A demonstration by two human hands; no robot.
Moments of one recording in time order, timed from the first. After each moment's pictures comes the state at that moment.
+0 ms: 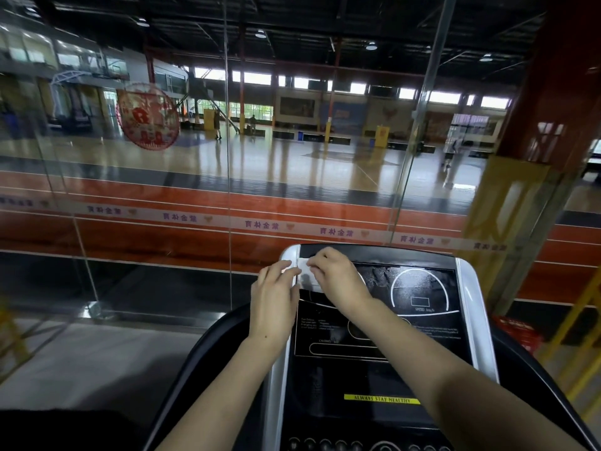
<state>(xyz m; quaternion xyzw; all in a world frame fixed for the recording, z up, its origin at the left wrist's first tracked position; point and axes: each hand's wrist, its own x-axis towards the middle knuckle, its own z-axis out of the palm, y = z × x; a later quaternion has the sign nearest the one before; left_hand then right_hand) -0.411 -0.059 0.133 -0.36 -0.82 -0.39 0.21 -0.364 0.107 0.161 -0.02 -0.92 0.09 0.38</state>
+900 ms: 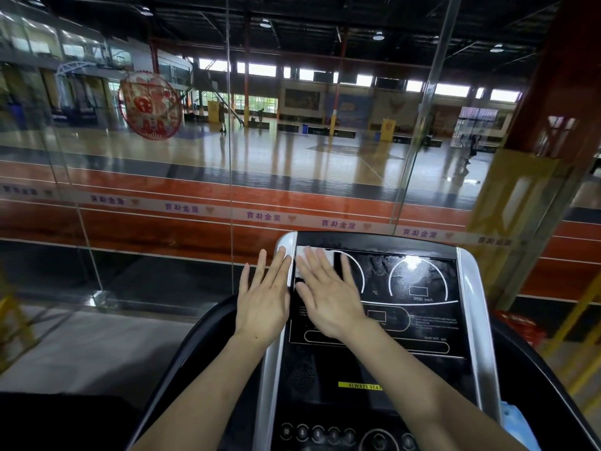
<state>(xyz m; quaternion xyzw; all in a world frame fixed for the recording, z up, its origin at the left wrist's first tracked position) -0.426 -0.065 0.087 -0.38 -0.87 -0.18 0.26 -0.327 0.081 0.122 -0.10 -0.97 -0.05 0.20</state>
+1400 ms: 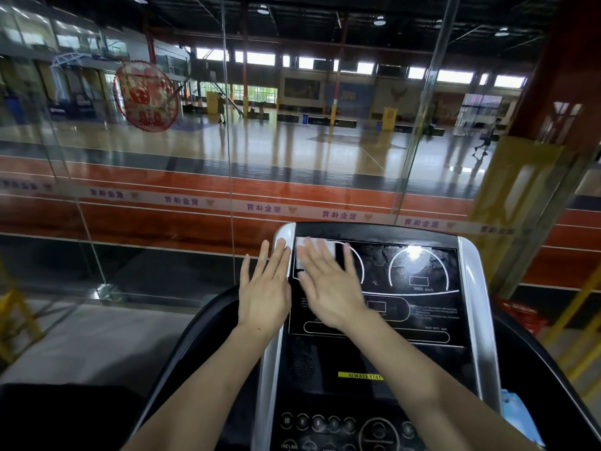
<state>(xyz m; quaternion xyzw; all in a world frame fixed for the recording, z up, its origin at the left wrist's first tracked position) -0.422 -0.060 0.089 -0.37 -0.87 -0.17 0.27 -0.323 0.081 0.126 -0.10 -0.97 -0.03 0.20</state>
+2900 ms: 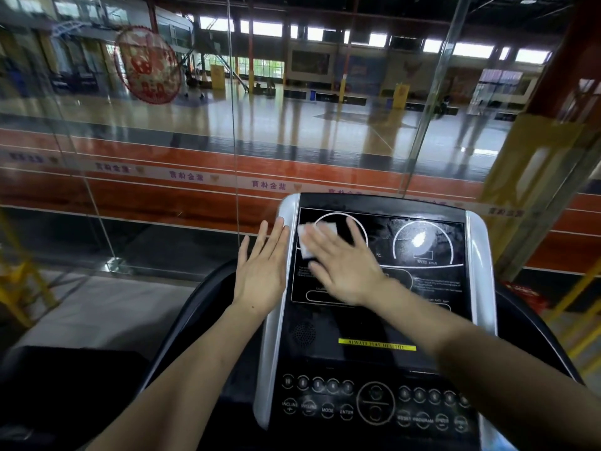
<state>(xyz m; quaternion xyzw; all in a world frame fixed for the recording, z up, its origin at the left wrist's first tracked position) -0.417 -0.078 0.071 -0.38 -0.87 -0.20 0.25 -0.304 0.106 0.122 0.01 -0.98 -0.17 0.14</state>
